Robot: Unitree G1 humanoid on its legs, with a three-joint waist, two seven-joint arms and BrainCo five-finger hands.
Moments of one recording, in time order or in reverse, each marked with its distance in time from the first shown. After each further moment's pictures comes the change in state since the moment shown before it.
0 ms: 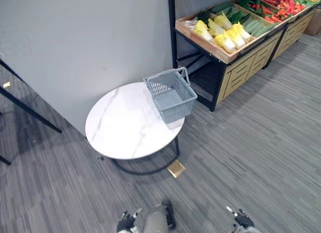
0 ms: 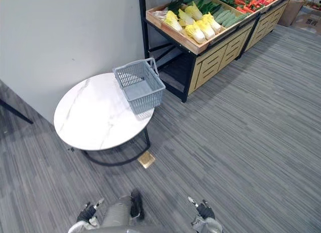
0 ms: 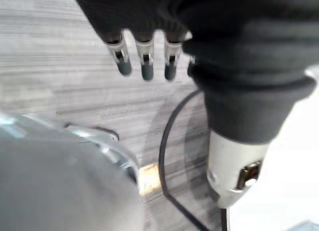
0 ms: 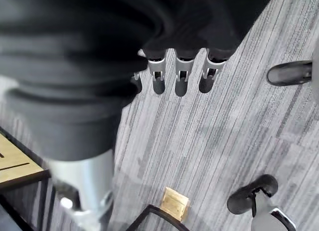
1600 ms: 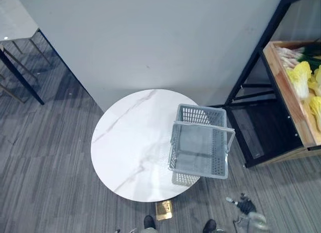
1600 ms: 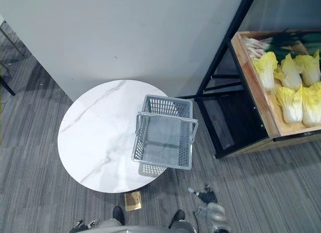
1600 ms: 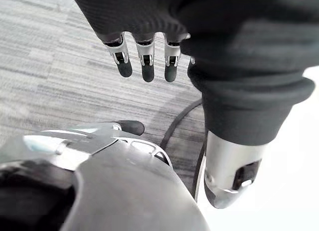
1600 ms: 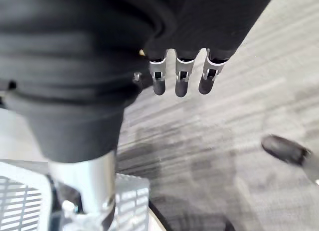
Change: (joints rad) left arm 0.053 0.079 -0.184 0.102 0.060 0.009 0.043; right arm -0.090 -0.212 0.103 -0.165 -0.238 -0.012 -0.098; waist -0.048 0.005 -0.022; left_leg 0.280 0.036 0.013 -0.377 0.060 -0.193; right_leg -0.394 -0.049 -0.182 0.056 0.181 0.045
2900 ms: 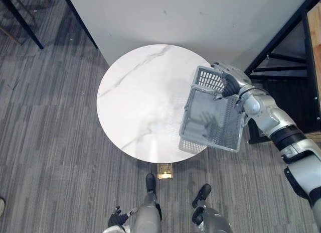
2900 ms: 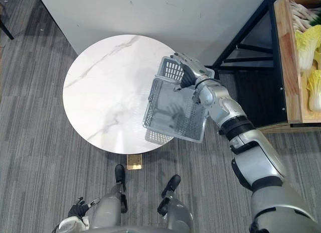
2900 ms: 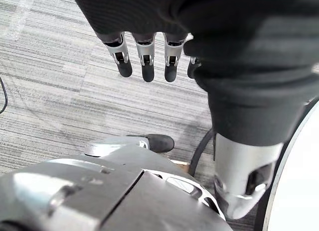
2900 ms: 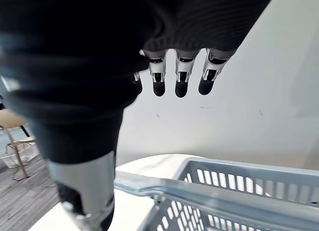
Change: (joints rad) left arm -0.095 0.049 -0.033 -0.059 -0.022 -0.019 0.034; right arm -0.914 -0.378 0.672 -0.243 -0.483 -0.002 -0.019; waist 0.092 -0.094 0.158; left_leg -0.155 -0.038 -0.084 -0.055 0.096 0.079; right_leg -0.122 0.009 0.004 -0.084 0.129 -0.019
